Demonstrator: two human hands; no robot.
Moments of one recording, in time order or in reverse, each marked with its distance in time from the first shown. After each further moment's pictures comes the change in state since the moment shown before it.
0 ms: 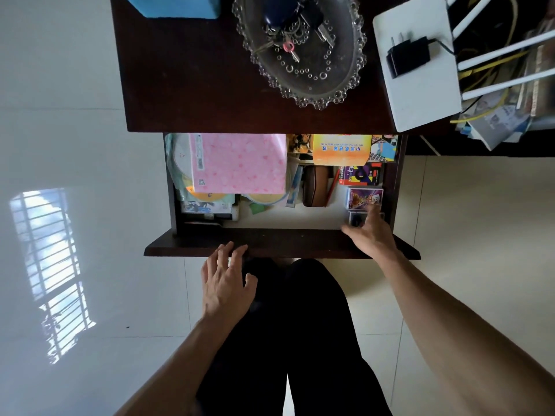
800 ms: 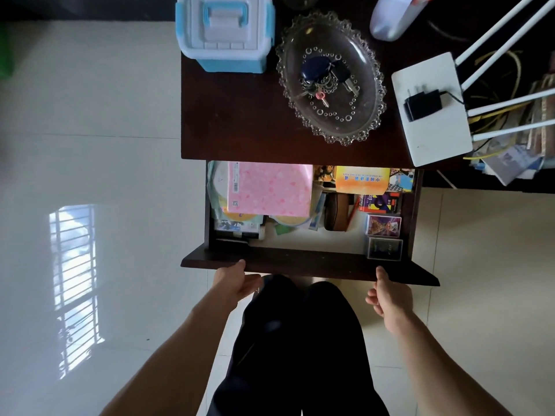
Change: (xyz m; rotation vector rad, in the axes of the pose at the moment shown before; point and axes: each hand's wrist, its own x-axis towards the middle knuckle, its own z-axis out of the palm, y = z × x) left_hand 0.048 -0.023 -0.044 -1.181 -0.190 -0.926; right_hand -0.067 0.022 0.029 0.575 0.060 0.582
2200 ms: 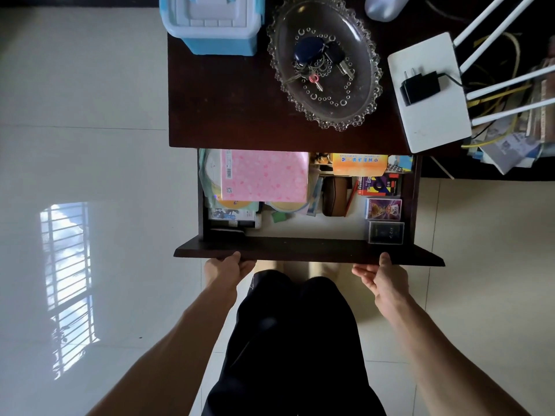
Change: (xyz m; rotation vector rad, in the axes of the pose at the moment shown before) left_hand -0.002 -0.010 0.011 -0.276 0.057 0.192; right_hand -0.005 -0.013 0.007 0.395 -0.128 -0.042
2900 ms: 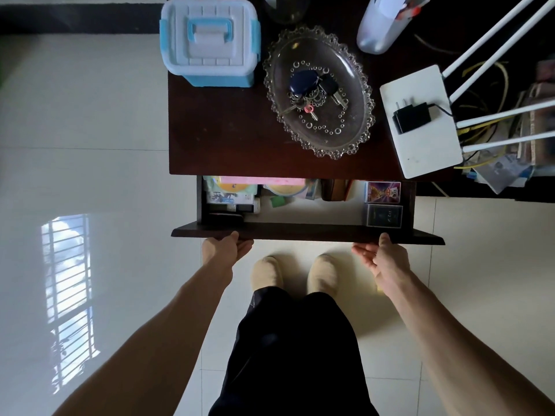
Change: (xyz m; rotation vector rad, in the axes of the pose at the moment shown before) left_hand 0.013 0.078 0.044 0.018 -0.038 0.019; right_hand 0.005 -0.079 0.037 0.091 -0.083 -0.056
